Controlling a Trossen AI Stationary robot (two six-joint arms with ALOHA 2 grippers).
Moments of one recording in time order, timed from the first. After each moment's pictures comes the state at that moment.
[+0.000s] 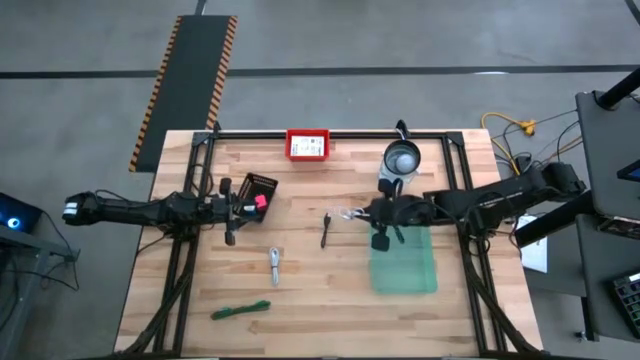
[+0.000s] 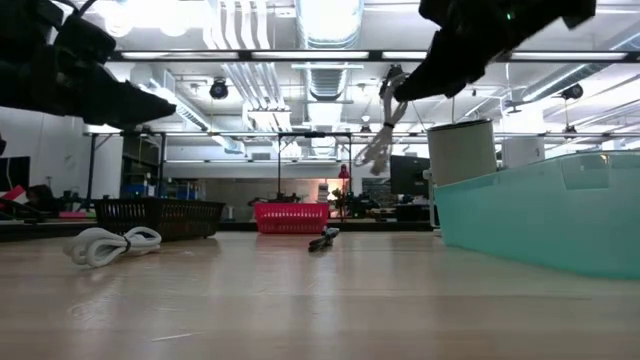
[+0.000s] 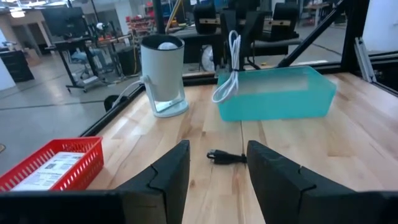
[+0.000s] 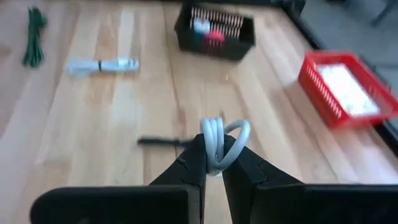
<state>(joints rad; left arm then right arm) -0.05 0.30 0.03 0.15 -0.19 0.11 0.14 1.25 0.74 -0.07 0.31 0.09</state>
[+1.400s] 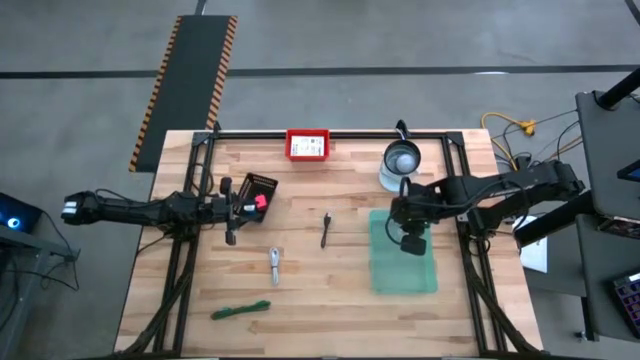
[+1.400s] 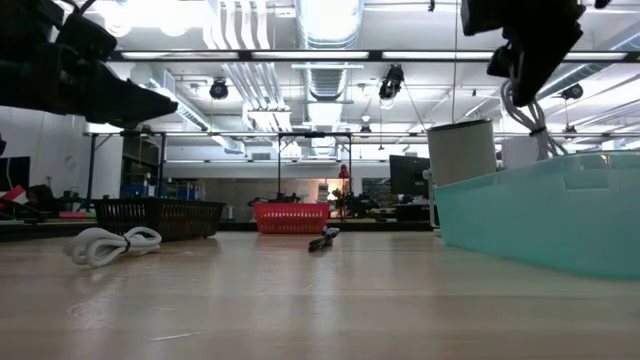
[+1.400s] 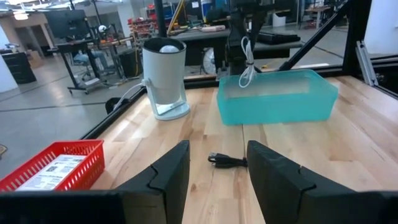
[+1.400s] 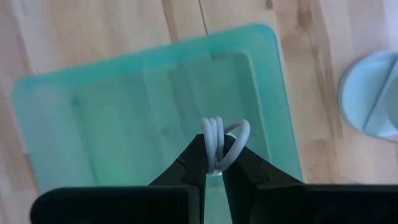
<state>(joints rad) -0.05 0.32 0.03 0.19 -0.19 0.11 0.15 1.26 1.10 -1.13 0.07 0.40</state>
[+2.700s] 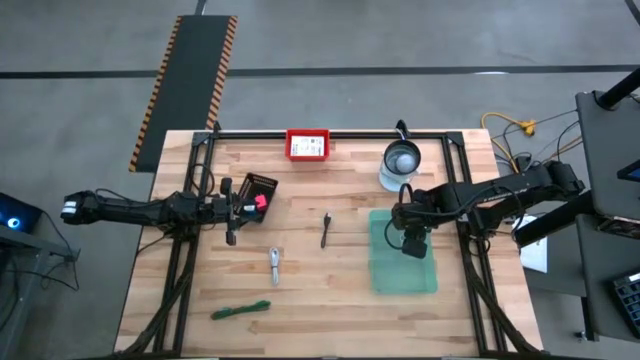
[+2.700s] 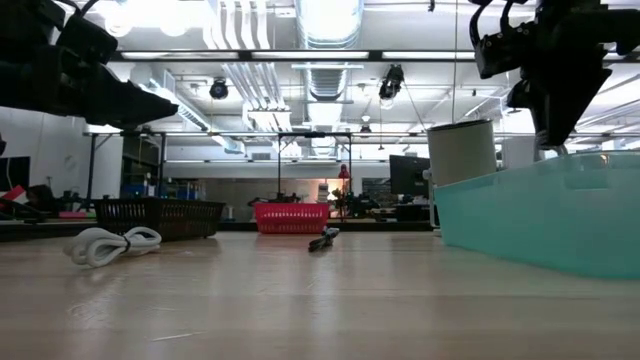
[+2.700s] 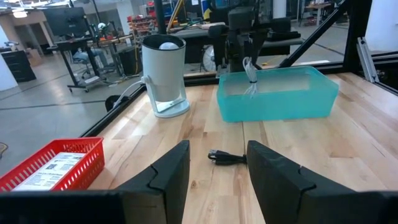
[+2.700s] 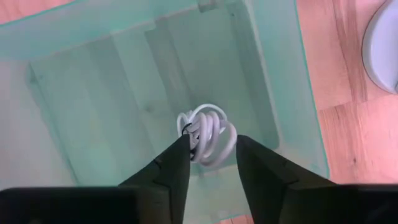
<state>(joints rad) -0.05 0.33 0.03 0.19 -0.19 0.11 0.15 1.26 0.94 -1.08 0.05 0.48</state>
